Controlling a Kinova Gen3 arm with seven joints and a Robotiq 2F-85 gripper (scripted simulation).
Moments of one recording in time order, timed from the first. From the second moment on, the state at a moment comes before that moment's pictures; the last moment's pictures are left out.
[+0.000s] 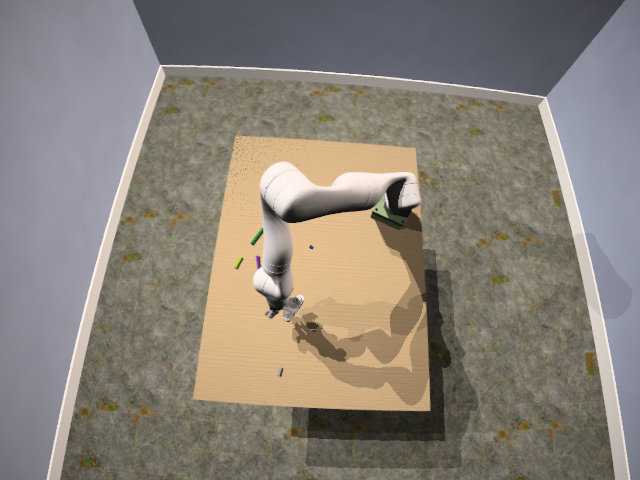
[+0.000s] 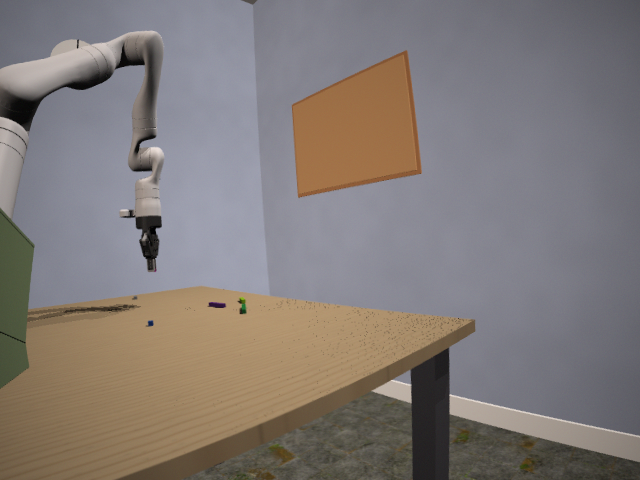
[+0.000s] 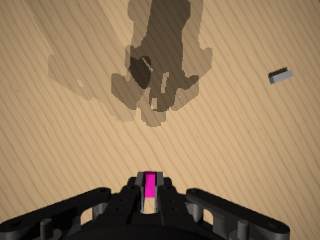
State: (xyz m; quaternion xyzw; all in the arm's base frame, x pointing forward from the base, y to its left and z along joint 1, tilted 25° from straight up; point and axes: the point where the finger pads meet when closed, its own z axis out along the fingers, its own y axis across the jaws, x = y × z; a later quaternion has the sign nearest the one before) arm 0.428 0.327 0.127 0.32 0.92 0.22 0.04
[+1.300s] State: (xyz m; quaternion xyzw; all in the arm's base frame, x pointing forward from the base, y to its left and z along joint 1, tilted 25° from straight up) arm 0.355 0.263 0.085 0.77 0.60 0.21 -0.08
